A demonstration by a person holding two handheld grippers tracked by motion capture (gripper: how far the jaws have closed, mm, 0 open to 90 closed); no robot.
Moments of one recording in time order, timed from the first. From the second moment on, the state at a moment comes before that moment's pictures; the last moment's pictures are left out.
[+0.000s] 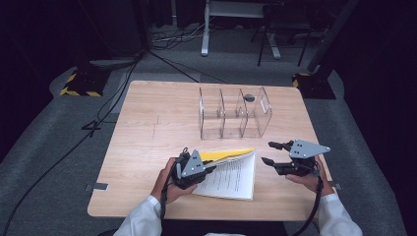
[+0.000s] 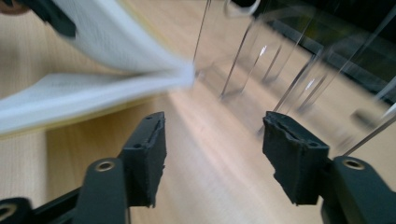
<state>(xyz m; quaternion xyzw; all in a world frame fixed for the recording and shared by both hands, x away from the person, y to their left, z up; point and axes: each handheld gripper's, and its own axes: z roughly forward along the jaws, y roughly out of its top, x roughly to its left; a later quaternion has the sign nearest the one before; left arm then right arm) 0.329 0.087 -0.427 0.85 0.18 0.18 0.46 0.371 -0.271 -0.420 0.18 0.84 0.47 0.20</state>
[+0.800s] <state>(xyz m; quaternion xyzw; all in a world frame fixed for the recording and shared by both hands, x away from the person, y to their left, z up) 0.337 0.064 -0.417 0.82 0.15 0.12 0.55 0.362 -0.258 -0.386 0.18 0.80 0.52 0.24</state>
